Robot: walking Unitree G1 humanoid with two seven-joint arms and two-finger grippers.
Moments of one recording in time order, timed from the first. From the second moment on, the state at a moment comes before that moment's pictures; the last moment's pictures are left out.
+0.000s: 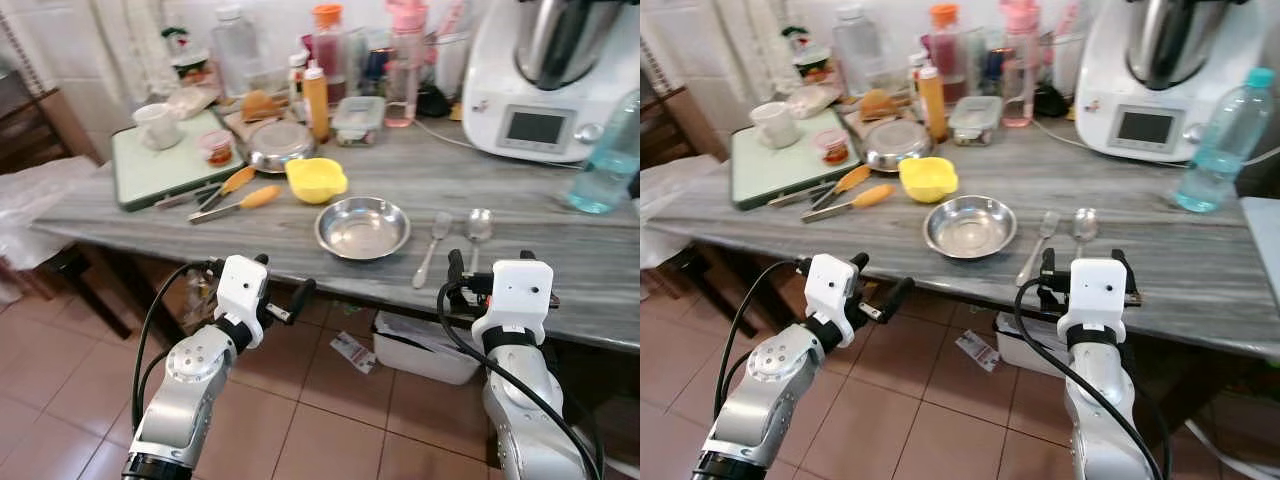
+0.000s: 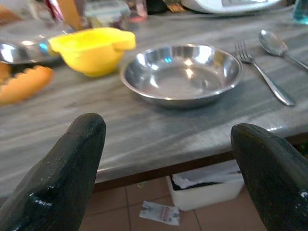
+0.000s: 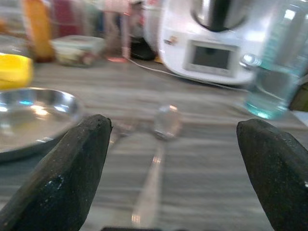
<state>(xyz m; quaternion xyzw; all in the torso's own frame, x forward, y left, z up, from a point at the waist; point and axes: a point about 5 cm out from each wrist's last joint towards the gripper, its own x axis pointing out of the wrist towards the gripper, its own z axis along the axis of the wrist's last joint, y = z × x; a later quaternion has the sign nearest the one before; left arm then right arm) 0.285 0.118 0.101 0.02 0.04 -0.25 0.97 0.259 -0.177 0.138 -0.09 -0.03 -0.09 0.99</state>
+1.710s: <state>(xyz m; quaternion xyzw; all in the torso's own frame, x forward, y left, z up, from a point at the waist) 0.302 0.116 0.101 0.03 0.03 -0.22 0.97 0.264 -0.180 0.137 -0.09 -0.04 -0.09 0.99</state>
